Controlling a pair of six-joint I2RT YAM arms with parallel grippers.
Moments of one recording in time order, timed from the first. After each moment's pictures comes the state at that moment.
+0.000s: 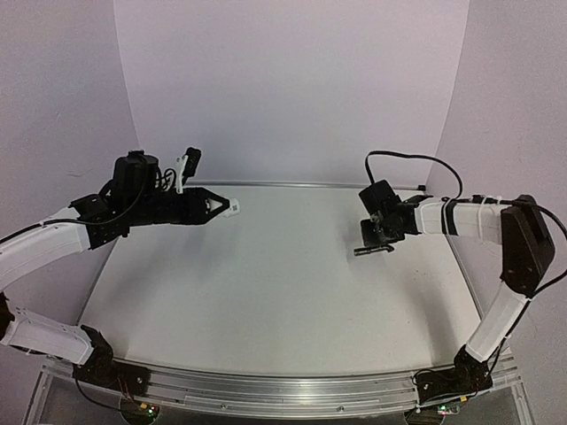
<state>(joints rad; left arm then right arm) -0.66 1.16 0.99 -0.18 0.27 -0.46 0.54 1.73 1.17 -0.44 0.46 0.30</state>
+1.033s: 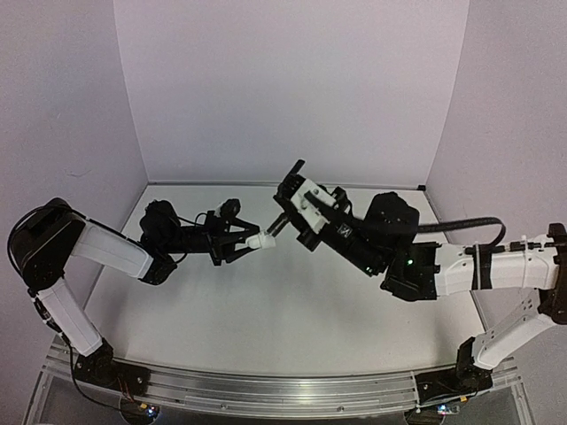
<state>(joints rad) -0.64 1.65 0.66 1.22 0.96 -1.70 1.15 1.43 0.97 0.61 0.31 -0.65</state>
